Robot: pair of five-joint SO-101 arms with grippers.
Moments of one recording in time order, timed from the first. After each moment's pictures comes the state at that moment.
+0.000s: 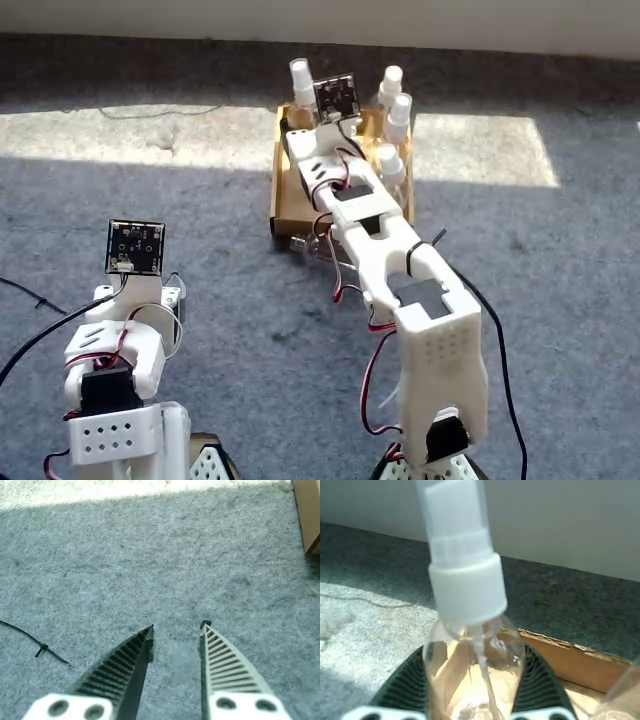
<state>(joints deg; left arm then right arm) -15.8 -85.3 78.7 58.1 -7.4 -23.4 31.6 2.5 -9.0 -0.5</state>
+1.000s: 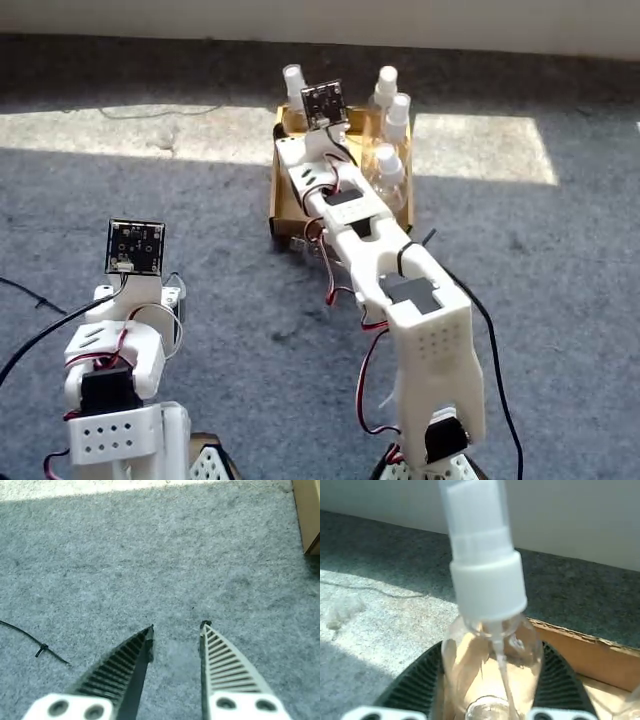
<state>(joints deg) -15.8 -85.3 78.7 58.1 -7.4 -25.0 35.1 1.2 -9.4 -0.6</state>
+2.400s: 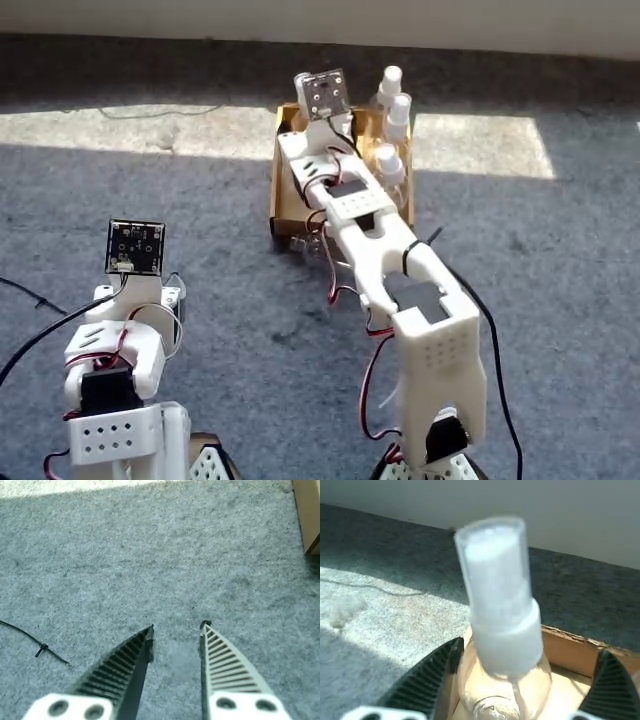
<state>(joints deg) -15.8 -85.3 78.7 58.1 -7.4 -24.9 29.3 -0.4 0.0 -0.6</state>
